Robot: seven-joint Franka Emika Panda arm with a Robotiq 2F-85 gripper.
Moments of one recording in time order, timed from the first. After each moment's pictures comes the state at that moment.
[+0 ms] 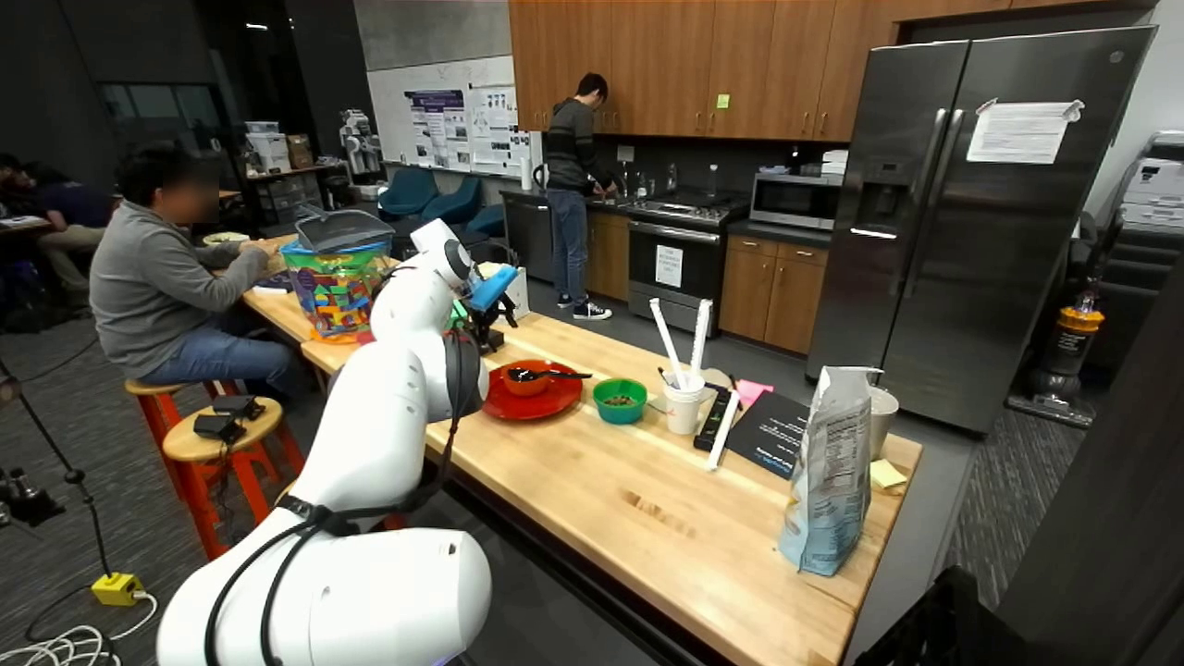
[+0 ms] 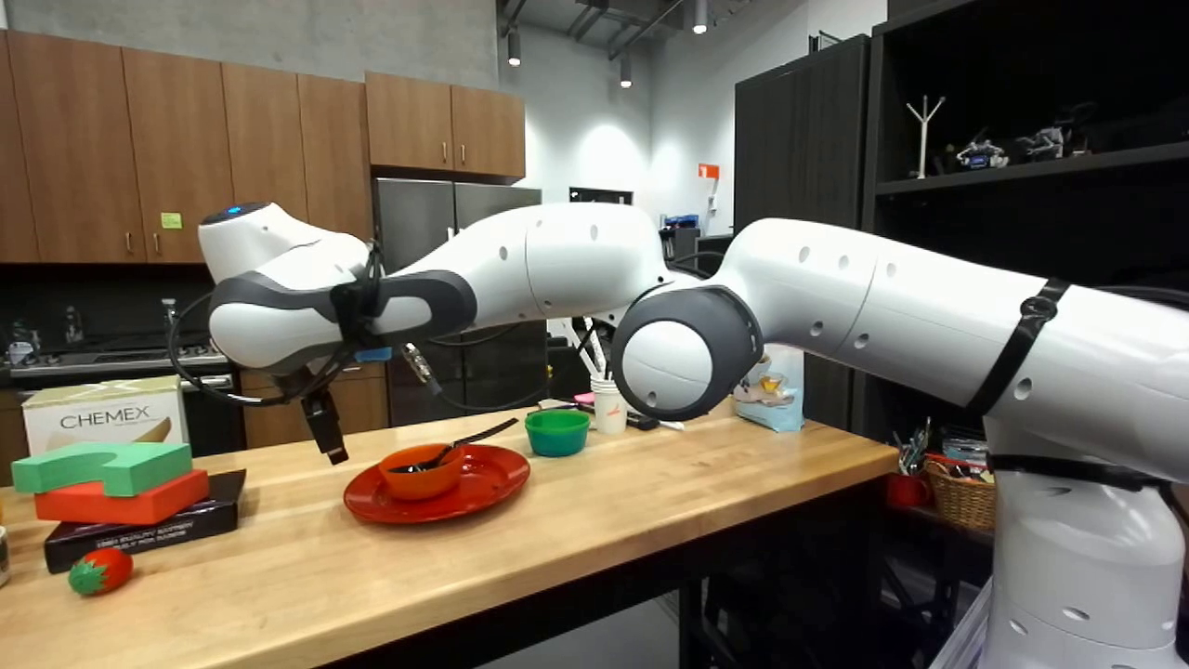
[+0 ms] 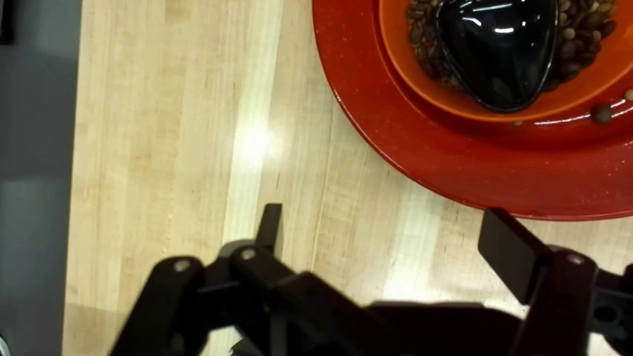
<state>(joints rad) 0.63 1.23 -0.07 -0.37 -0.37 1.74 -0.78</state>
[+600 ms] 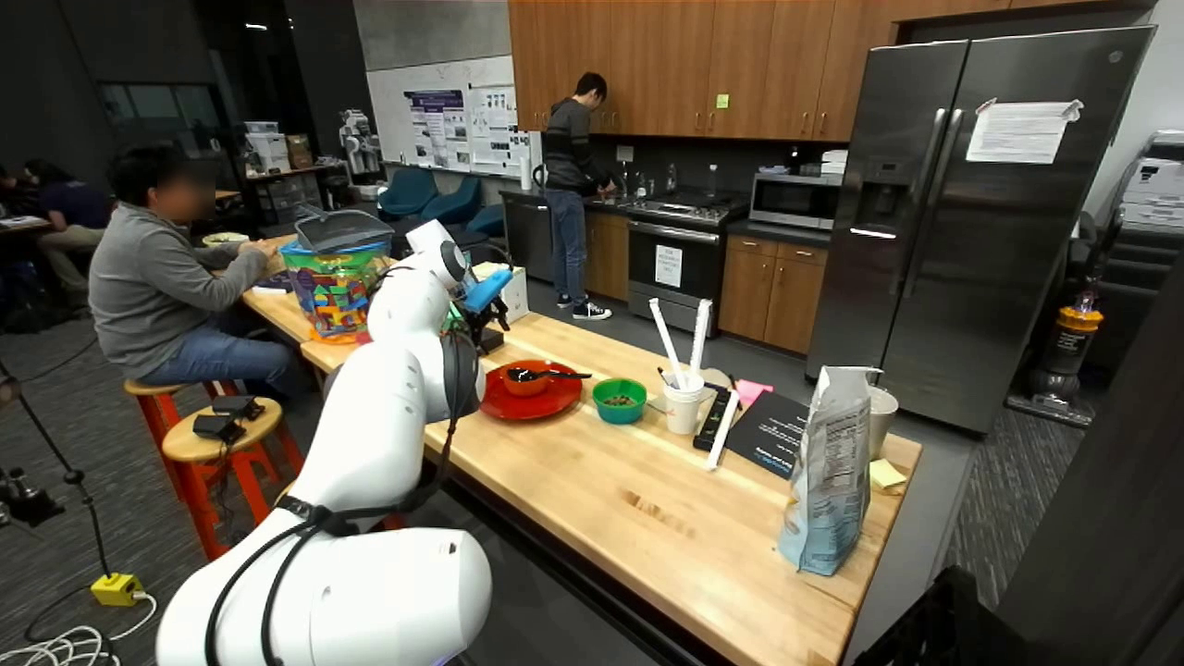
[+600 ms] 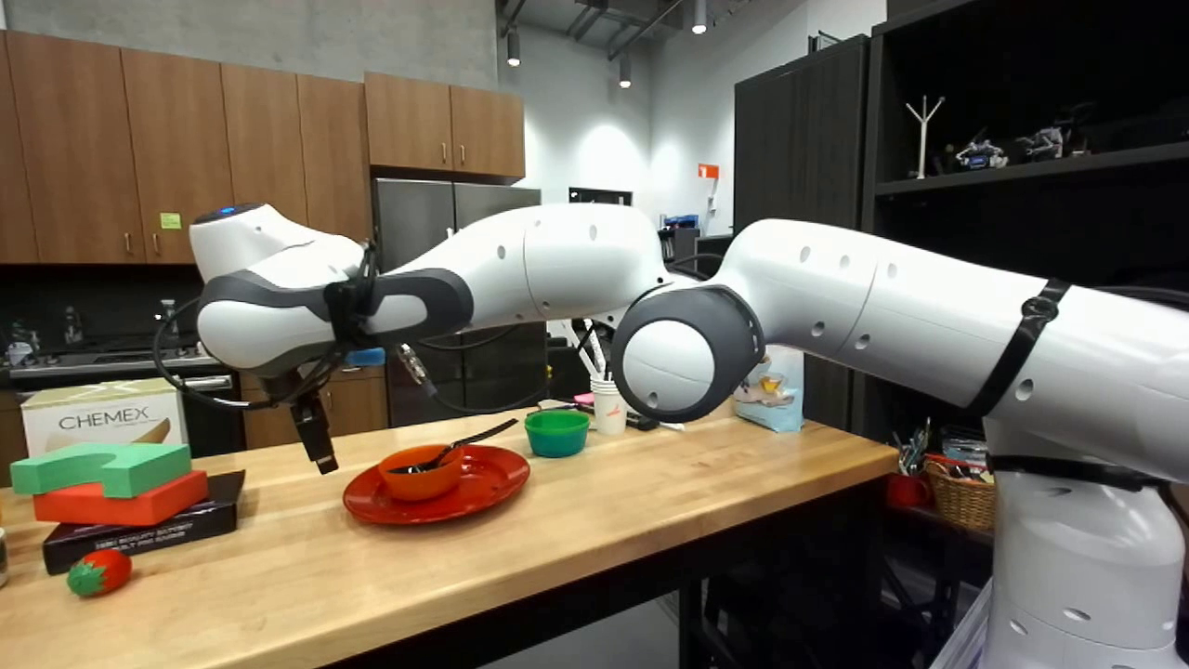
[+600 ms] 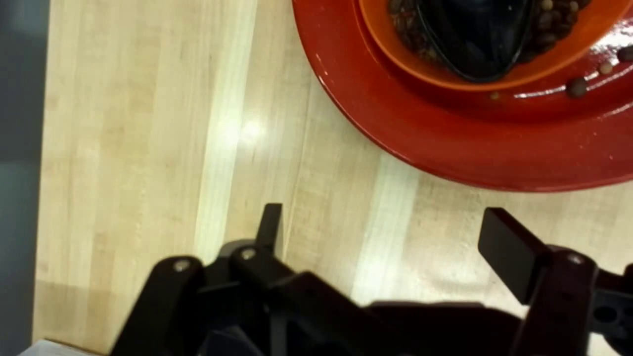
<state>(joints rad) 0.64 1.23 -0.05 -0.38 -0.35 1.74 -0.80</state>
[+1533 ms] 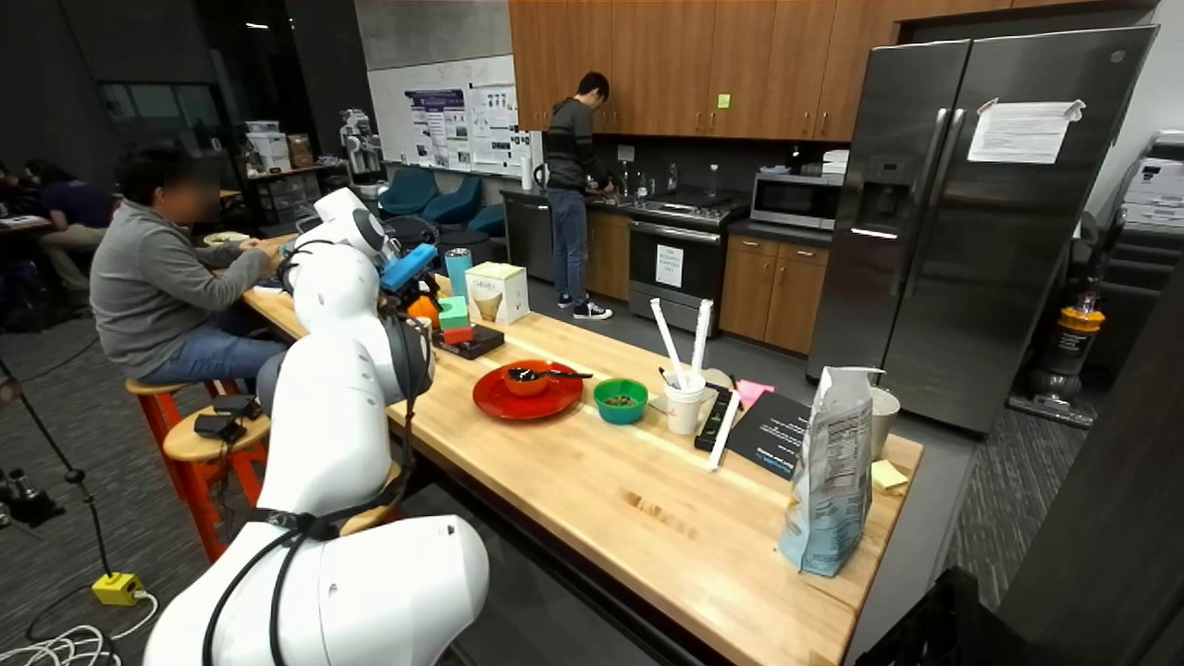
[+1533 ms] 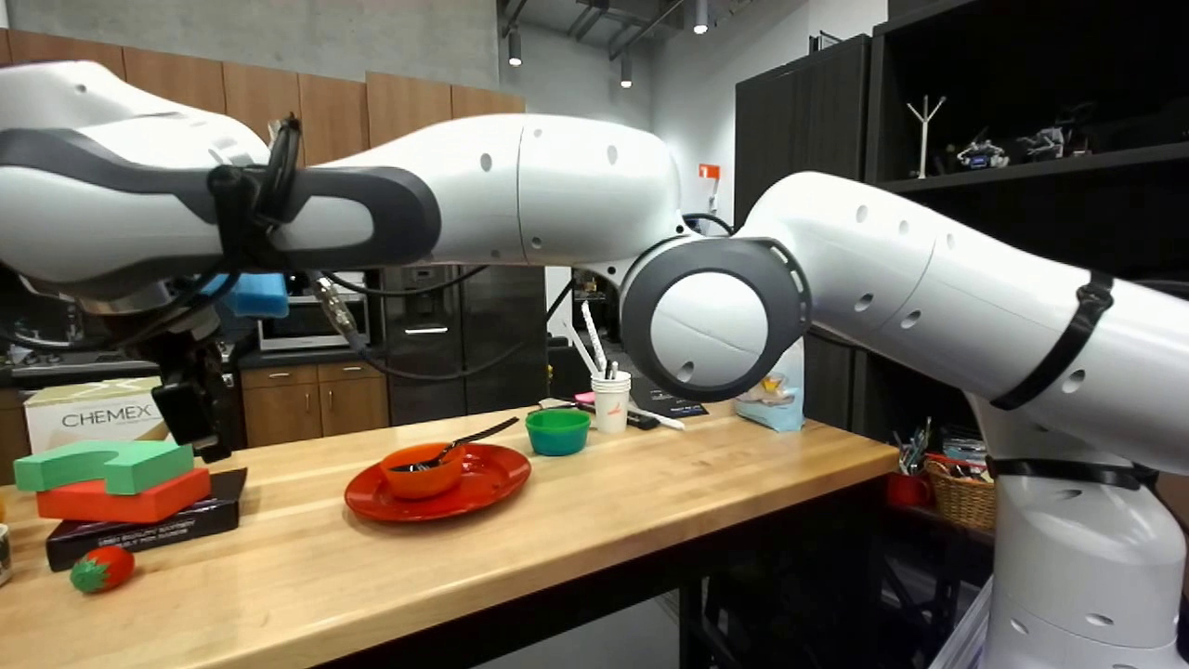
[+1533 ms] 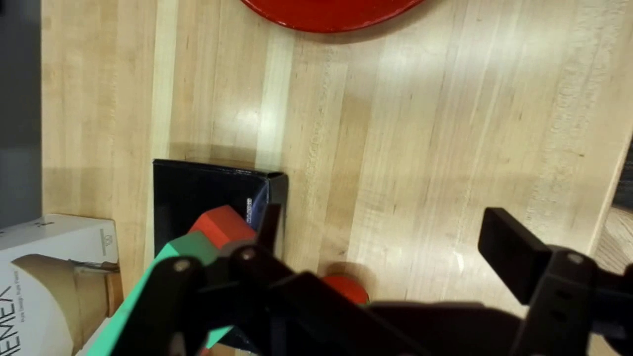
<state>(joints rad) 0.86 1.12 -0.09 -0.37 -0.35 1.57 -0.61</state>
